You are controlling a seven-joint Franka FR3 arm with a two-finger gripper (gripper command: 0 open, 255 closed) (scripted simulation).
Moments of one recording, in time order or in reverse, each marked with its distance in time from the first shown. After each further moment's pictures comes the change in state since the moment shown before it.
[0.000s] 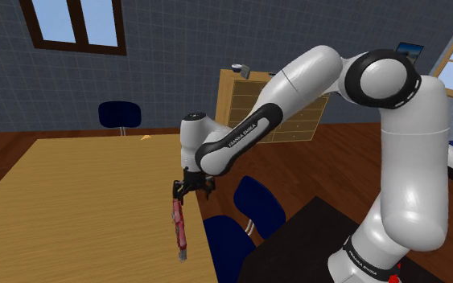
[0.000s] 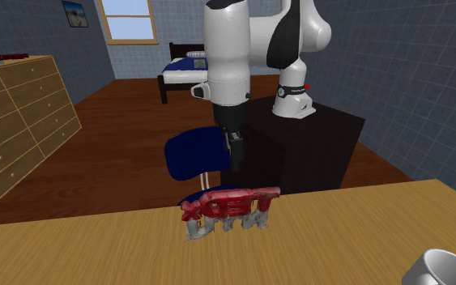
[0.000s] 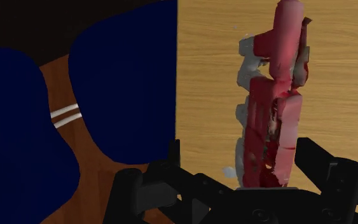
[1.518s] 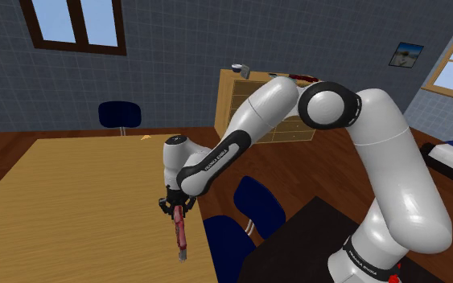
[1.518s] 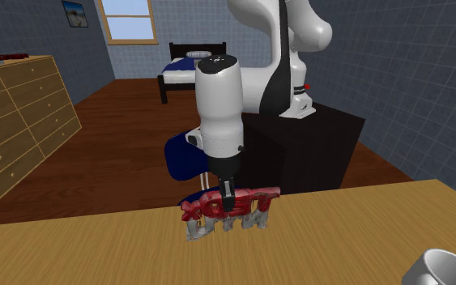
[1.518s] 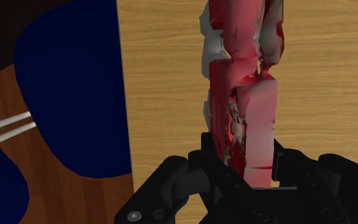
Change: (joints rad) arm 0.107 0.311 -0.075 0.258 -0.071 0.067 0.106
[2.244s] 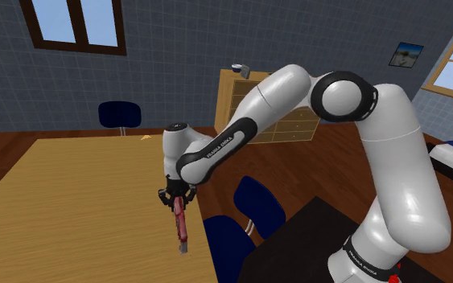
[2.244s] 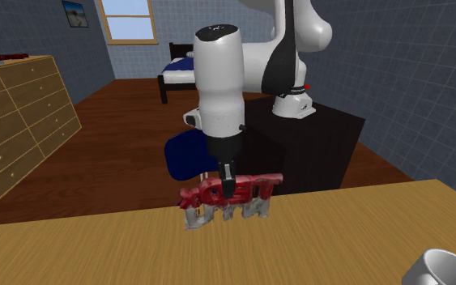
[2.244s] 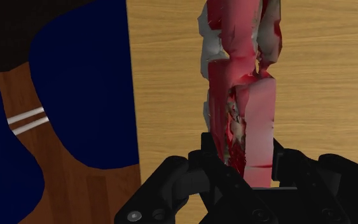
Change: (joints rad) arm -0.022 -0.095 0.029 -0.026 0.029 -0.069 -0.014
